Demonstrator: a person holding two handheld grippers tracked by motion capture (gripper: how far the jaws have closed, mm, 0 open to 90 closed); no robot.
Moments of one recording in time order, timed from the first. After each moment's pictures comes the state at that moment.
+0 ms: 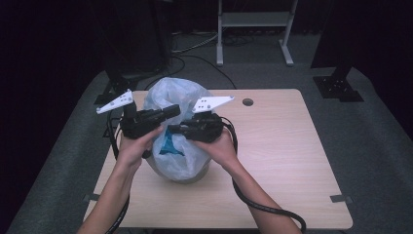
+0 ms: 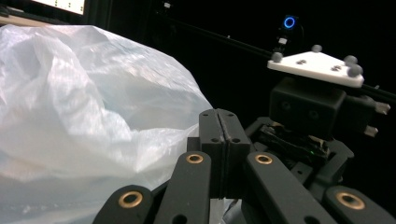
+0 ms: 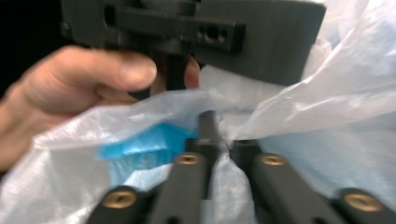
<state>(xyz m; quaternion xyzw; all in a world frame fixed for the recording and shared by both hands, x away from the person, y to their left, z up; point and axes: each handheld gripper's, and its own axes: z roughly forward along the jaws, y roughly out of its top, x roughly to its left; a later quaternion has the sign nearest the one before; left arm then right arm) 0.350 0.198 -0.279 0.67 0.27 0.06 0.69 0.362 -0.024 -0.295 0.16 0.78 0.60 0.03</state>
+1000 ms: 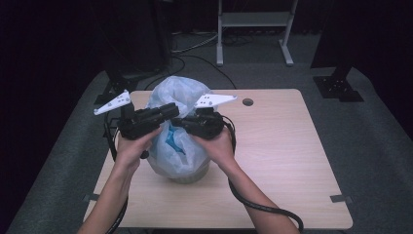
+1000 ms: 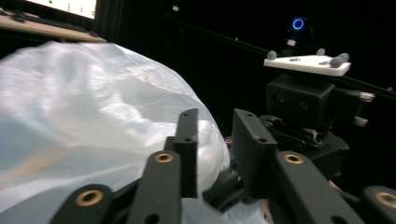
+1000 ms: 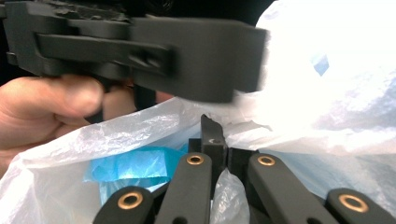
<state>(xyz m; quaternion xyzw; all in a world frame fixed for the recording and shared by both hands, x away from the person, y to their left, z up) 0.345 0.205 -0.276 0.66 0.28 0.08 0.69 0.365 -0.026 -0.294 0.22 0.76 0.61 0.06</state>
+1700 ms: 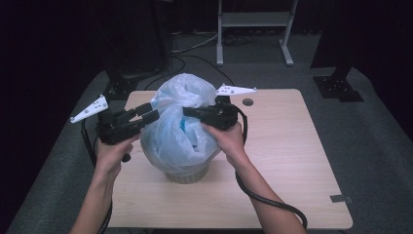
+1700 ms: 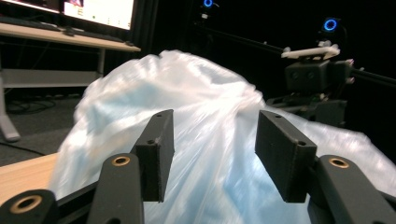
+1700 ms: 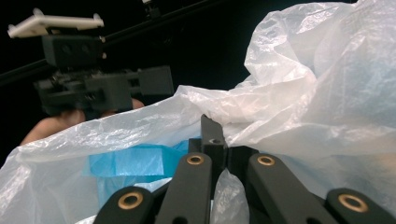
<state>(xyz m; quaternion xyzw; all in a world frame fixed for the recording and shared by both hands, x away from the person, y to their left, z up) 0.333 0.253 -0.283 0.65 0.31 0.14 0.68 0.385 -0.062 -0.289 0.26 0.71 0.66 0.00</state>
